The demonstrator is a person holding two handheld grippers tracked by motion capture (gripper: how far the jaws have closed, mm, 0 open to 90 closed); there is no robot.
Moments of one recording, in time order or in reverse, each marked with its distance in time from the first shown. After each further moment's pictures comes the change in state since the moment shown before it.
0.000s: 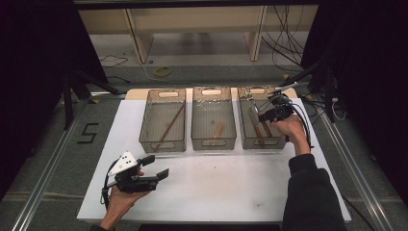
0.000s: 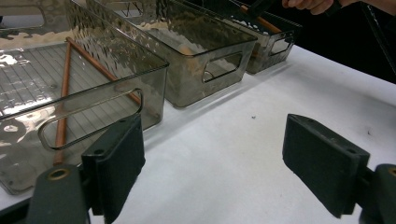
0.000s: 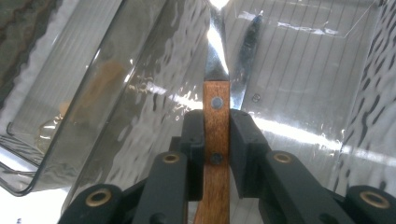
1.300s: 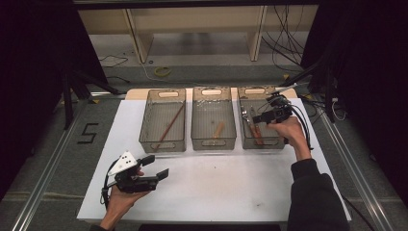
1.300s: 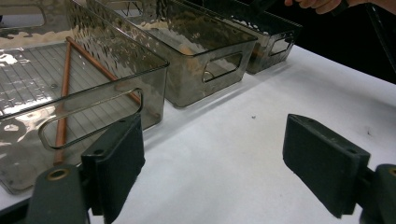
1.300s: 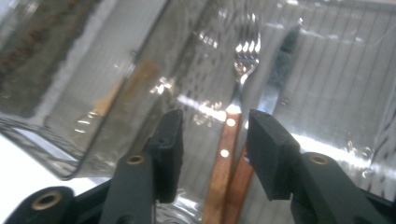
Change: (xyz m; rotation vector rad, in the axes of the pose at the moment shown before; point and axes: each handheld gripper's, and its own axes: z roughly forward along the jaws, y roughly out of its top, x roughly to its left) left arm 0.000 0.000 0.000 0.002 0.000 0.000; right arm 0.013 -0.006 -0.009 -0.048 0.079 -0.037
